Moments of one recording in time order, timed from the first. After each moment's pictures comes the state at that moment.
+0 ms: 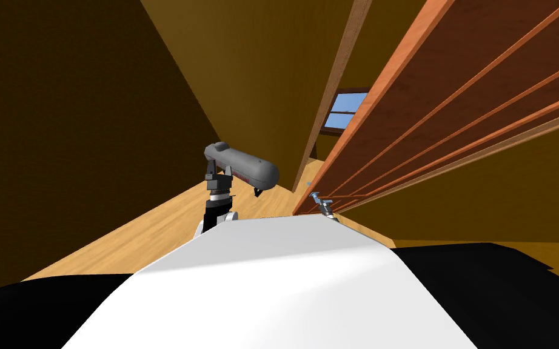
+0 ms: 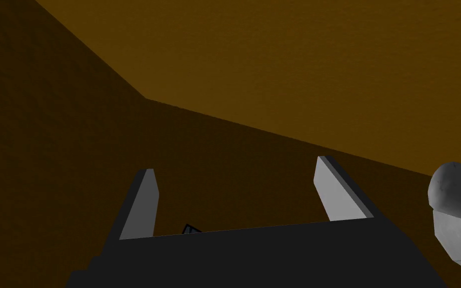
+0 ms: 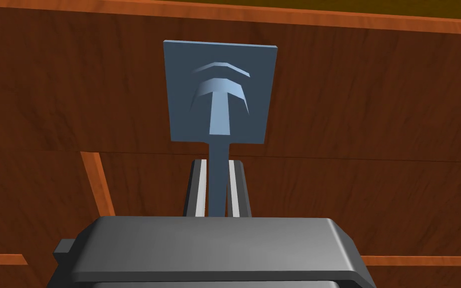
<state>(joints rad) 0.17 -0.50 0.20 -0.59 -0.21 -1.17 -0.38</state>
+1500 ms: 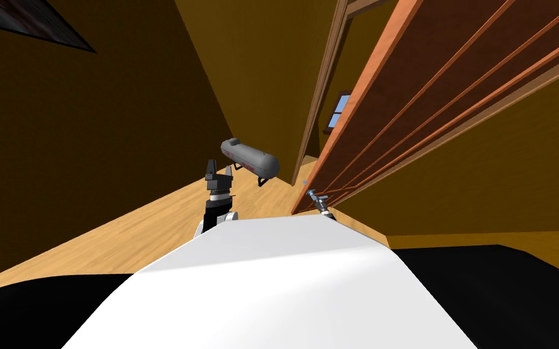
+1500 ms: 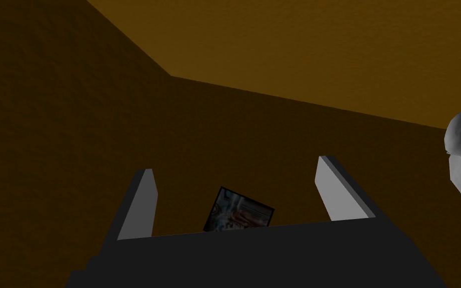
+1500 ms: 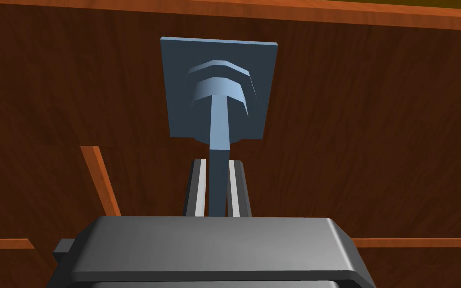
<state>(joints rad) 0.12 -0.49 0.23 -0.63 -0.21 -1.10 -0.35</state>
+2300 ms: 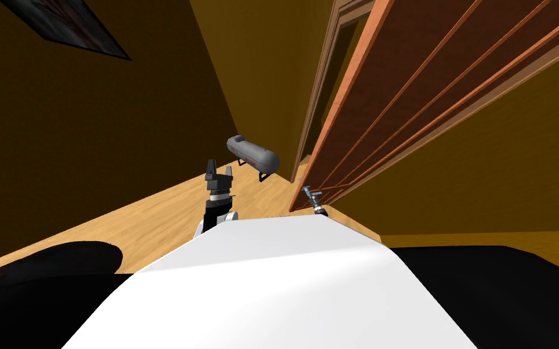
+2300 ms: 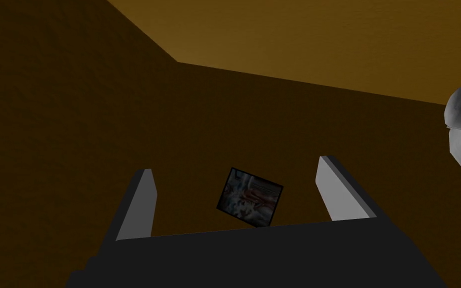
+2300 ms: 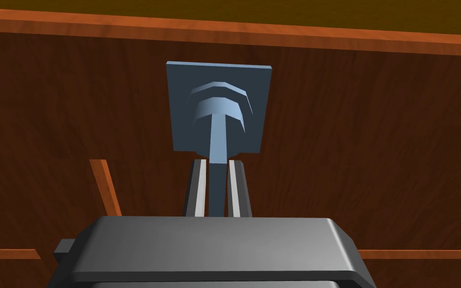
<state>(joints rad) 0.09 -0.44 0.26 -0.72 -0.19 -0.99 -0.30</state>
